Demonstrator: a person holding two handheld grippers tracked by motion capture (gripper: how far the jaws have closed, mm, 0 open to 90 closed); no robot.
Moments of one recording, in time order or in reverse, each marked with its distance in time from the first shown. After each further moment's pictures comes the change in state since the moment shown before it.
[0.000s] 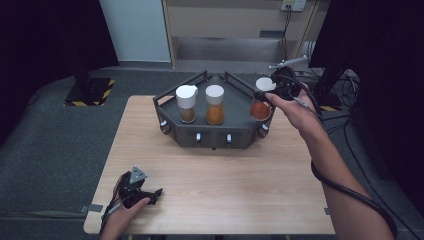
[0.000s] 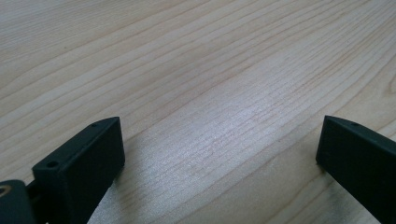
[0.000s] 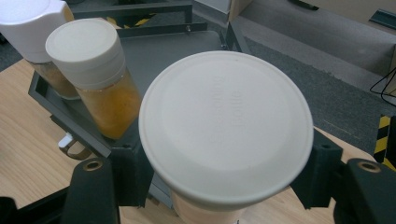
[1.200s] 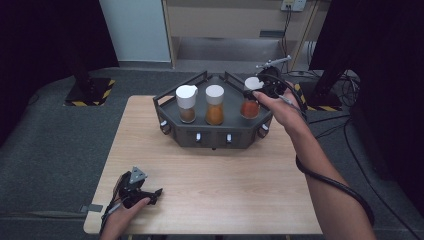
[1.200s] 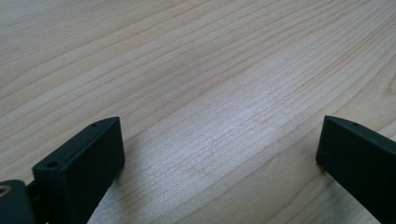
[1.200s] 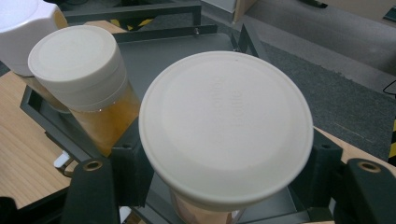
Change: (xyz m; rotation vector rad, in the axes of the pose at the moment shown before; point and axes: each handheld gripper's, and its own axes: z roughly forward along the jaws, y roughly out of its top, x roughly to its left) left arm 0.000 0.000 0.000 0.000 0.000 0.000; right arm 0.007 0.008 0.037 0.005 0.016 0.009
